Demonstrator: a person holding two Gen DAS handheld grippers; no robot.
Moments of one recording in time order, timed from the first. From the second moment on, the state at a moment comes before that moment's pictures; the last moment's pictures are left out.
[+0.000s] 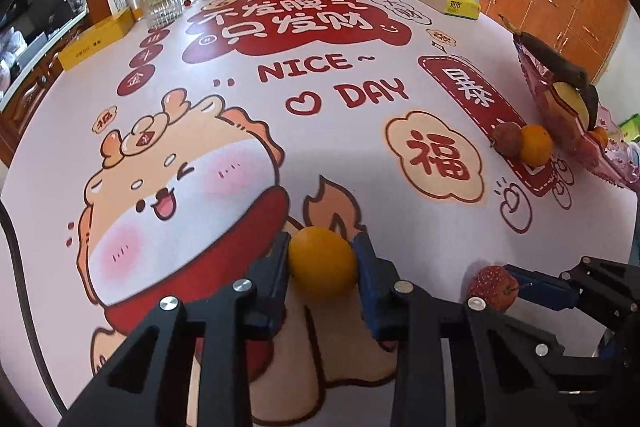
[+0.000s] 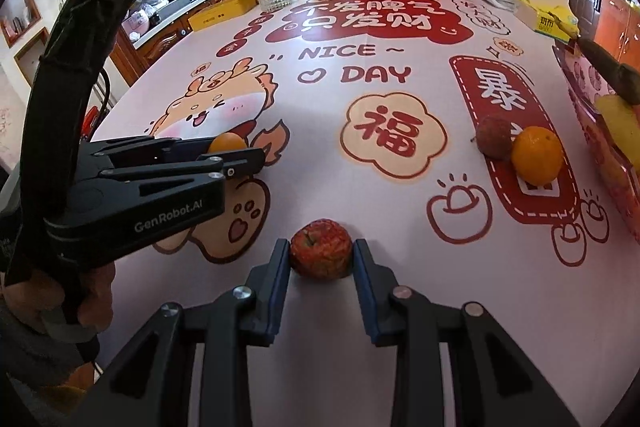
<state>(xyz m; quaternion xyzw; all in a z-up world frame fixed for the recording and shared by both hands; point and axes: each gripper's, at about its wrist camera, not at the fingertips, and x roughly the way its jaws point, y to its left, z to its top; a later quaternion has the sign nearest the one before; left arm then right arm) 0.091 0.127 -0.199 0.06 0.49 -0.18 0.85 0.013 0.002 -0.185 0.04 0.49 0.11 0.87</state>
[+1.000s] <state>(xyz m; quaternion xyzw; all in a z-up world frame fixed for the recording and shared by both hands) 0.059 -0.134 0.001 0.07 0.40 -0.33 0.85 -0.025 -0.219 0.010 0.02 0.35 -0.04 0.94</state>
